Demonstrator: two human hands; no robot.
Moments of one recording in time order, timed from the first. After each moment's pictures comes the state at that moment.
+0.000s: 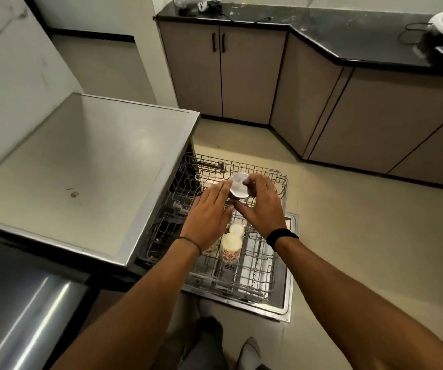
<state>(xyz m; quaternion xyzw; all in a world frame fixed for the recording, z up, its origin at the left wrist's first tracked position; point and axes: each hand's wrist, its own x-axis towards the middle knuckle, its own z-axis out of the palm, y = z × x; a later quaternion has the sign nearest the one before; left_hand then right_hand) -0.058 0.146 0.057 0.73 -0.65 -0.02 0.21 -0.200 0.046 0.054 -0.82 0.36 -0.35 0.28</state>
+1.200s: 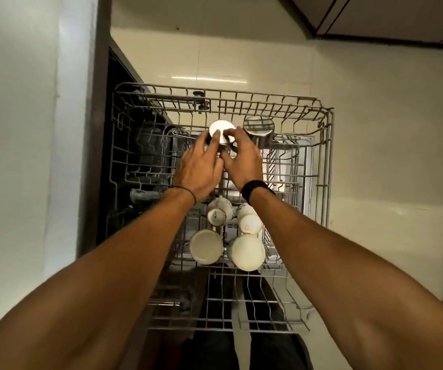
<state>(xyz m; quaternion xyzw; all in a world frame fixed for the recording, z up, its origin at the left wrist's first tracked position) 0.084 -0.072 -0.207 0.74 -0.60 -0.28 0.08 -0.028 -0.120 -0.216 -0.64 0.61 -0.17 0.44</state>
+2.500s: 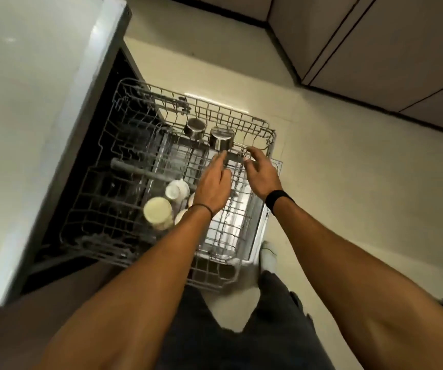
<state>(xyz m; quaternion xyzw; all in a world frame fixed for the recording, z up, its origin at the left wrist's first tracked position) -0.106 -0.039 -0.088 0.78 -0.33 -0.42 0.31 -0.212 -0.131 -0.101 -0.65 0.55 -0.08 0.52</state>
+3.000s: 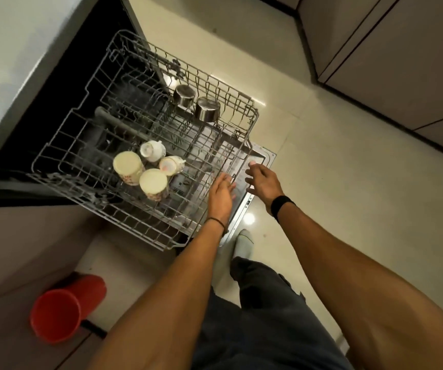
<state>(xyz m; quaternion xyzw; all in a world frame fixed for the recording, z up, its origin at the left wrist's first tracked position) -0.292 -0.049 -0.112 0.67 0.14 -0.48 0.55 -0.351 -0.151 -0.115 -0.50 0.55 0.03 0.67</state>
